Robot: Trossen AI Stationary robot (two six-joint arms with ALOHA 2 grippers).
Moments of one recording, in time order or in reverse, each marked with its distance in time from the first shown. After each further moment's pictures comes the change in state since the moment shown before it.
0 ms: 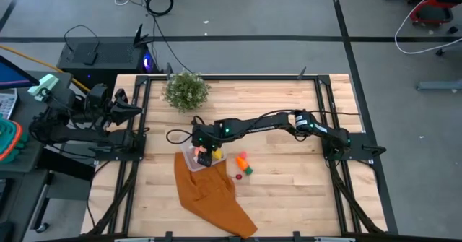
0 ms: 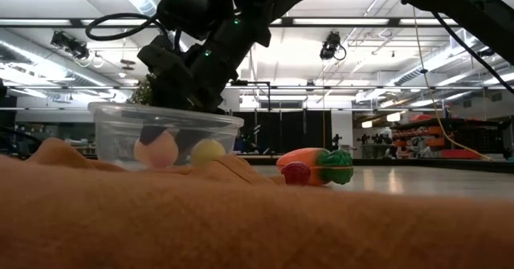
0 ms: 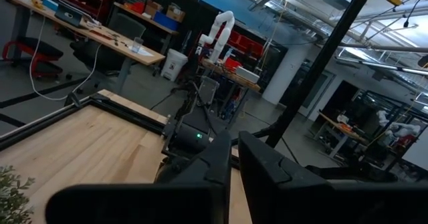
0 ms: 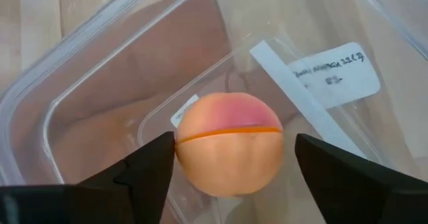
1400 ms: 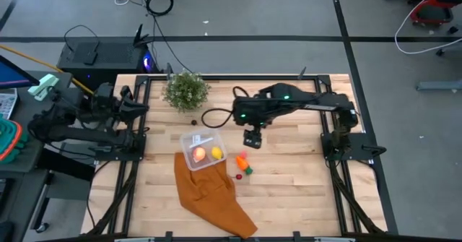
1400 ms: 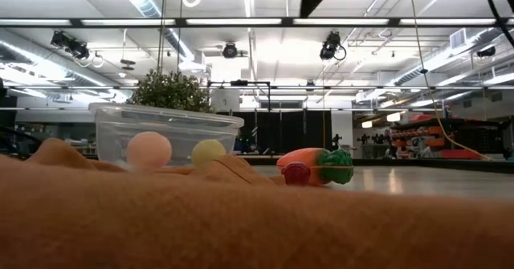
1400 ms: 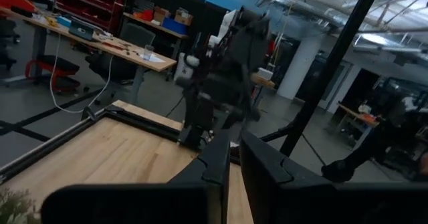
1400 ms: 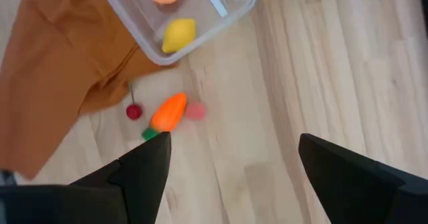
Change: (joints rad) left arm 0.000 0.089 0.000 0.072 -0.036 0.098; right arm 0.022 -0.506 0.148 -0.915 0.174 -0.050
